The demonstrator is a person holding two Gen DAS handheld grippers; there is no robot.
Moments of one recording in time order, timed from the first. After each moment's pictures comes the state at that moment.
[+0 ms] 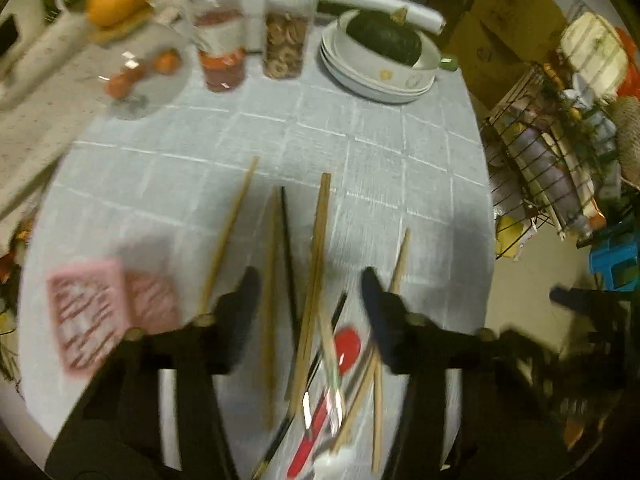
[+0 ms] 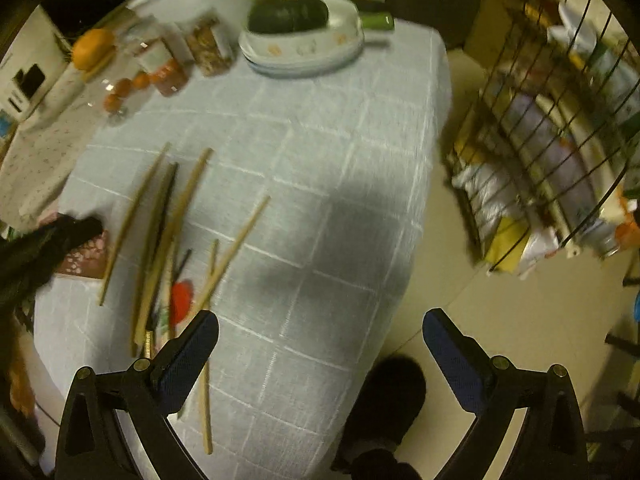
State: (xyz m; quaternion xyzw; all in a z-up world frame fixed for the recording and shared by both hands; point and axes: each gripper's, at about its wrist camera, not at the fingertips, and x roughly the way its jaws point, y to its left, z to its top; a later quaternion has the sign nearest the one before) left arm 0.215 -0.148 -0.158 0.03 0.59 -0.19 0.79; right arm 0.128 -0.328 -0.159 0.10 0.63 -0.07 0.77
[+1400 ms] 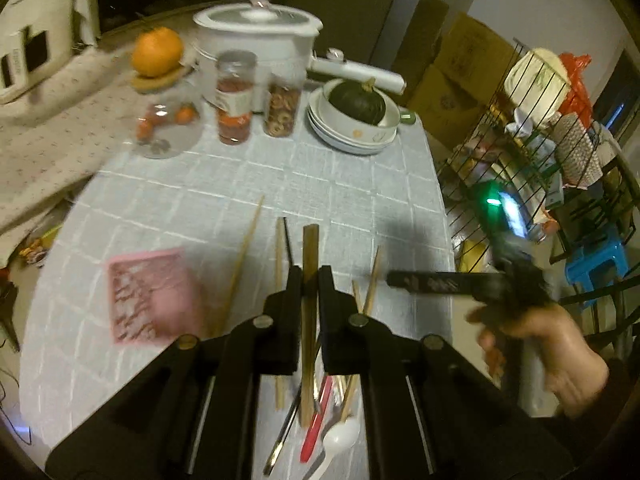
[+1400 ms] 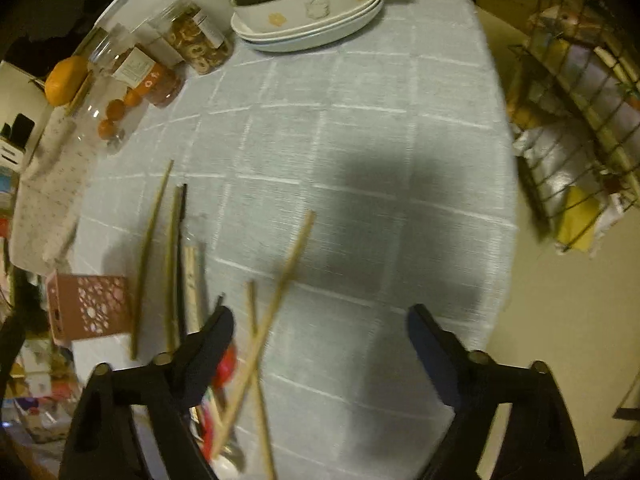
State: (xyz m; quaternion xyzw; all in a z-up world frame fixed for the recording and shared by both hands) left arm 0.153 -0.086 -0.090 0.00 0.48 -0.23 0.85; right arm 0.187 -0.311 -0.215 0.23 0.63 -0.04 0.74
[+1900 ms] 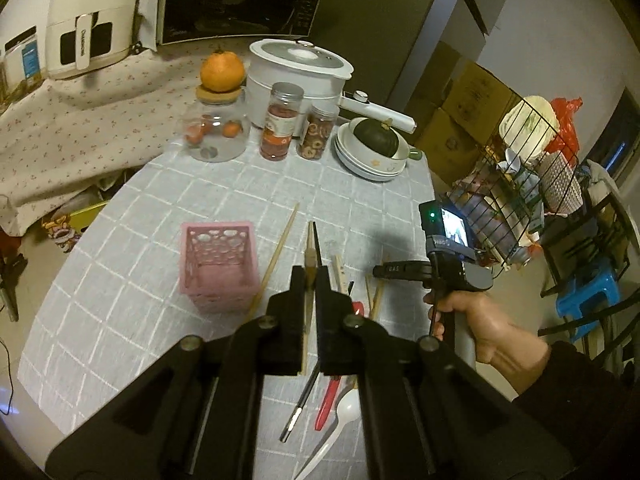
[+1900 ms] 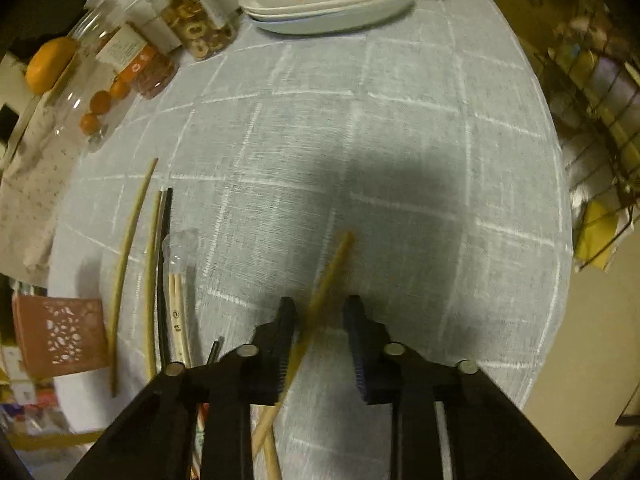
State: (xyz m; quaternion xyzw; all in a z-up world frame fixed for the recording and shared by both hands) left arm 0.112 -0.020 -0.069 -0.06 0.44 -0.21 0.87; right arm 0.211 -0.274 -0.242 0.19 0.61 -0.06 0.77
